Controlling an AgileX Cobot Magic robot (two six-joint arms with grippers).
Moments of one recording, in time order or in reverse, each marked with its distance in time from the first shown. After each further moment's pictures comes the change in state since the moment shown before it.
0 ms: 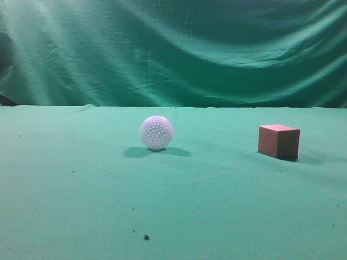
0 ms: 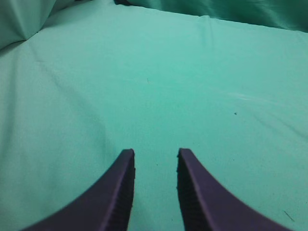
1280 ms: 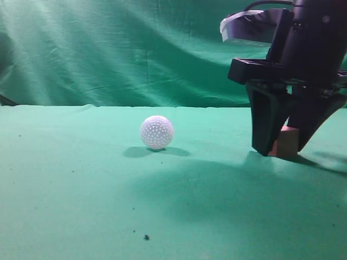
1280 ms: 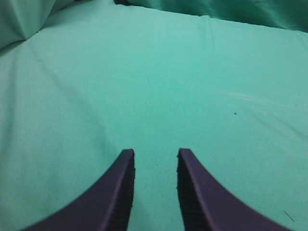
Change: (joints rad) left arm 0.000 0.000 0.000 0.000 0.000 0.000; right arm 0.098 0.651 -0.175 -0.094 -0.256 0.097
